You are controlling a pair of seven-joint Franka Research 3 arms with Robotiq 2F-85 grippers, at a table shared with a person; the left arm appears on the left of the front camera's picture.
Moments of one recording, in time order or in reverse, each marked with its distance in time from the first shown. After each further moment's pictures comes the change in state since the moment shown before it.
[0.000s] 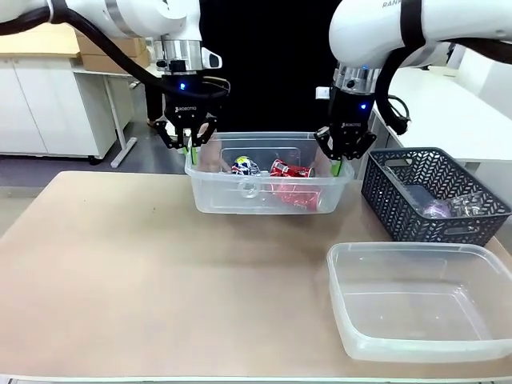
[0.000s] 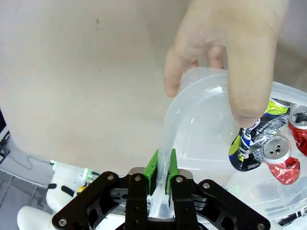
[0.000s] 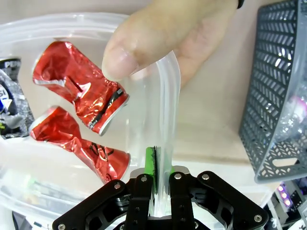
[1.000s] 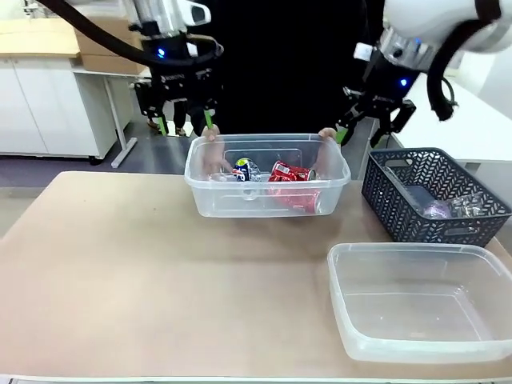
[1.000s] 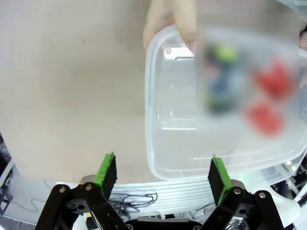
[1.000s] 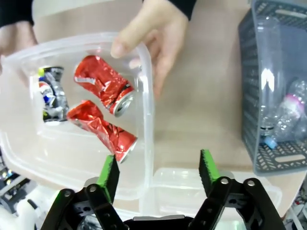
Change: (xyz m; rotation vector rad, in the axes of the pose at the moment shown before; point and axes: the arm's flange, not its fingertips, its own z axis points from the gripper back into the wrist) left arm -0.050 0.021 0.053 -0.124 -0.145 -0.183; right arm -0.049 -0.039 0.054 0.139 -0.239 -0.107
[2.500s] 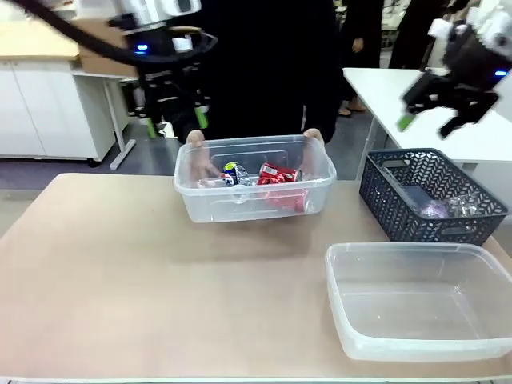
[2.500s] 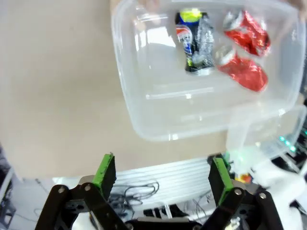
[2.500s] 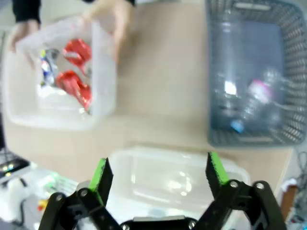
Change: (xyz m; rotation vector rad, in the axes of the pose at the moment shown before) left arm -0.058 0.013 0.032 -0.086 -0.007 -0.087; right arm -0.085 -0.115 0.092 0.078 -0.124 0.065
